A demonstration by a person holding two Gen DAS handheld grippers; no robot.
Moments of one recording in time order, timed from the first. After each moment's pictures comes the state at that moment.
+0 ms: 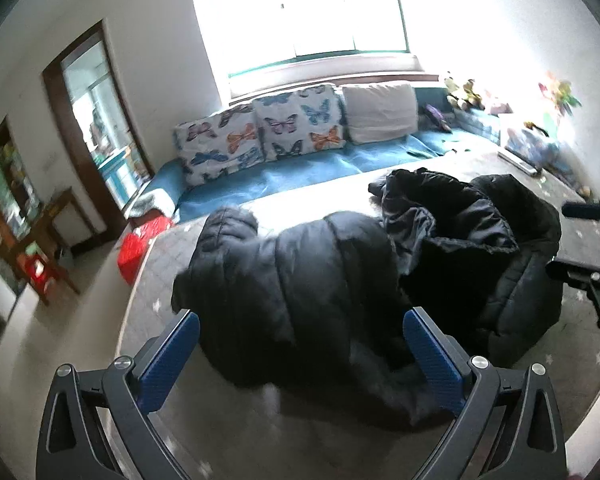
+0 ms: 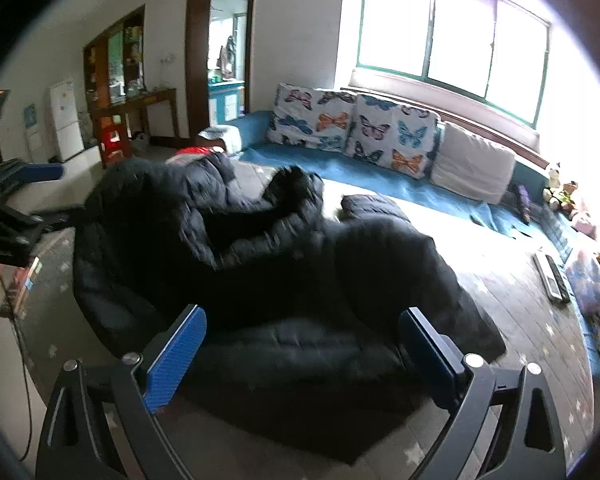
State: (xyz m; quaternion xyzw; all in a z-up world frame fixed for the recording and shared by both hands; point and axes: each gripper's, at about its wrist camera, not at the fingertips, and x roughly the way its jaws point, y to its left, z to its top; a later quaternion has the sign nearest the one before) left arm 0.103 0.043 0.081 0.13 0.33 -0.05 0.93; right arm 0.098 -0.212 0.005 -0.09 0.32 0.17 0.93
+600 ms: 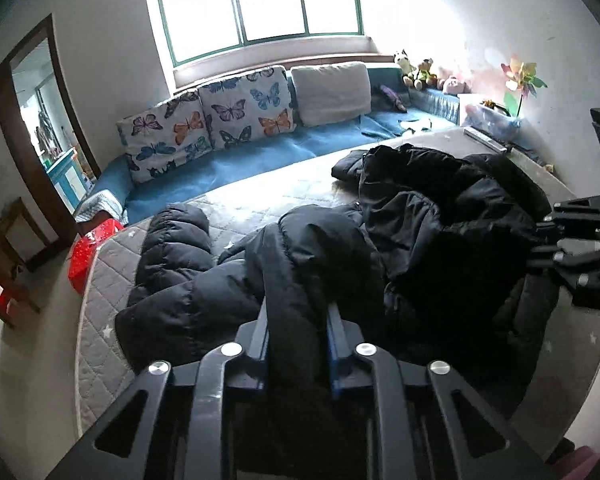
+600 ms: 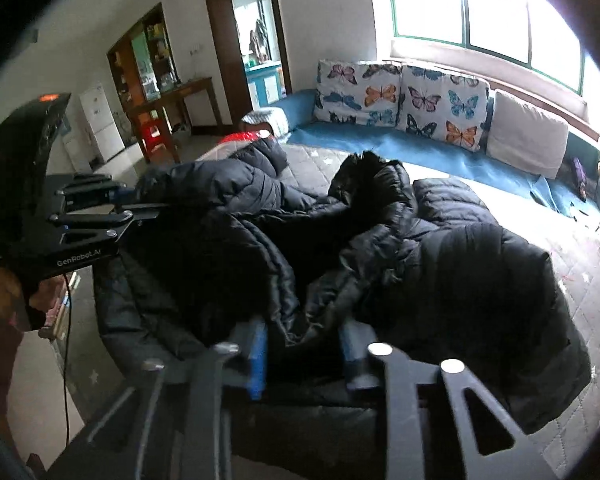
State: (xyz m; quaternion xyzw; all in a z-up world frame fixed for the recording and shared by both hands) left arm 0.164 0.049 0.049 0.12 0.37 -0.13 0.91; right arm 0.132 -0.184 -0.006 -0.04 0.37 0.26 0.89
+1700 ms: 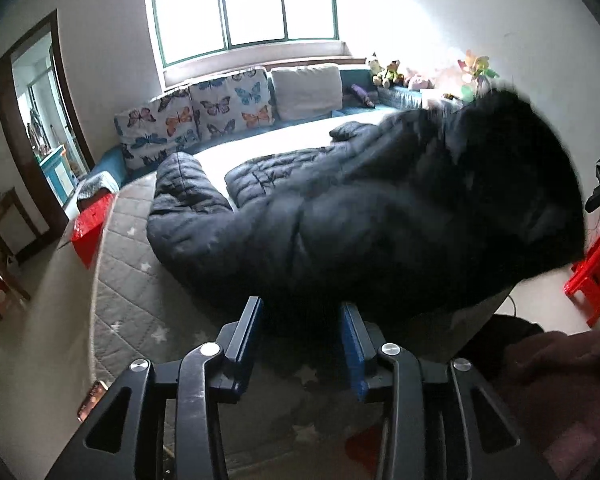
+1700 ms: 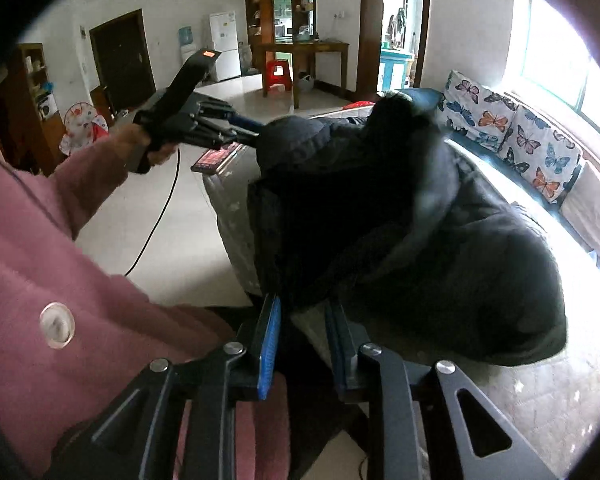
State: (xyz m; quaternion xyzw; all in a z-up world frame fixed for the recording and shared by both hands) left arm -0.100 0.150 0.039 0.11 0.36 -0.18 0.91; right arm -0.088 -0.204 0.042 -0.20 0.37 0.42 0.81
